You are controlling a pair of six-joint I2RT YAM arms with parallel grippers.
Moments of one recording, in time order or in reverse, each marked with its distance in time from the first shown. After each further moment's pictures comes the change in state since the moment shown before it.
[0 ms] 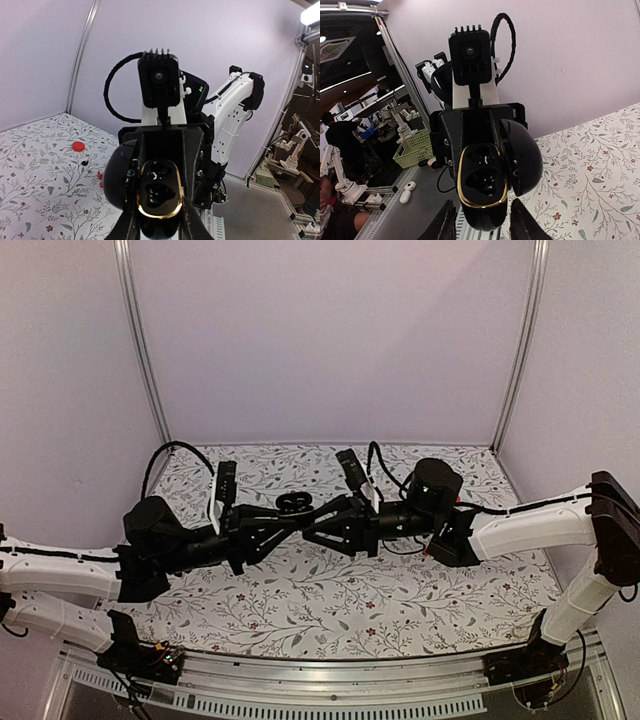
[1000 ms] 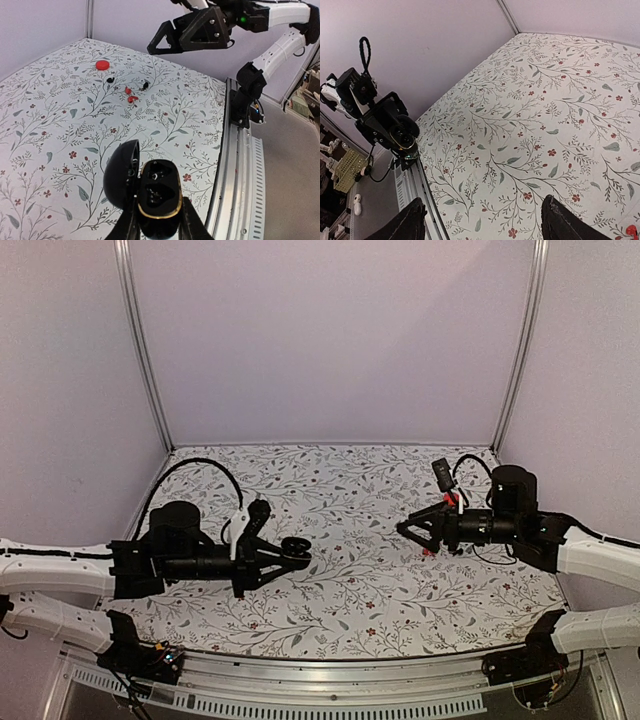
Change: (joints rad) left arm 0.010 -0.050 0.037 -0.534 -0.015 0.222; right arm -0.325 -0.578 -0.319 -0.672 0.209 -0.087
